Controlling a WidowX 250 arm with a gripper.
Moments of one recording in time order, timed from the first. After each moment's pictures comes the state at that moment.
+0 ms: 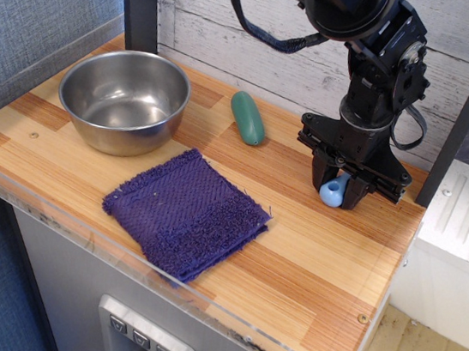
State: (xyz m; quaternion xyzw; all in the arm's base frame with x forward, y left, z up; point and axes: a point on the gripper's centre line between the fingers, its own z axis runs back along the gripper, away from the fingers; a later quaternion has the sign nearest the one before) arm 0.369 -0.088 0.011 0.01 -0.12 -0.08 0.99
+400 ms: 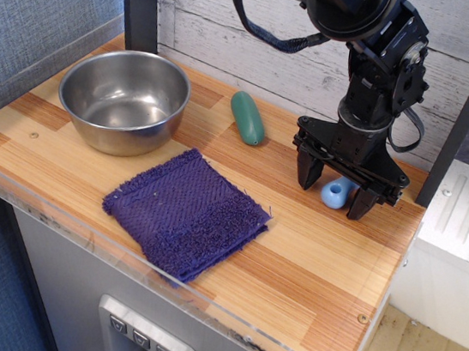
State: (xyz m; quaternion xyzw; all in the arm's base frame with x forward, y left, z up) arm 0.364 -0.085 0.010 0.02 -0.11 -0.06 0.99
